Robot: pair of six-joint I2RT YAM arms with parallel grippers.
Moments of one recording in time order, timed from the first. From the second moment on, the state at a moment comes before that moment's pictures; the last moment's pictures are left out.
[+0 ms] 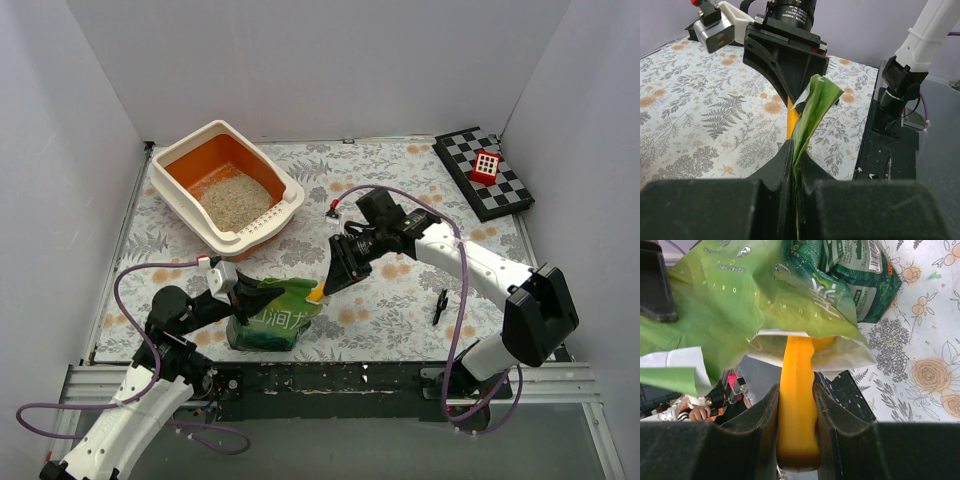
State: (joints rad) left arm -0.50 0.28 0.33 0.08 0.68 -0.17; right arm 0.72 1.47 1.14 -0.63 -0.84 0.39
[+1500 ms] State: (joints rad) left arm -0.50 0.27 0.32 0.03 0.61 -0.16; right arm 0.92 2.05 0.85 1.12 -1.07 1.55
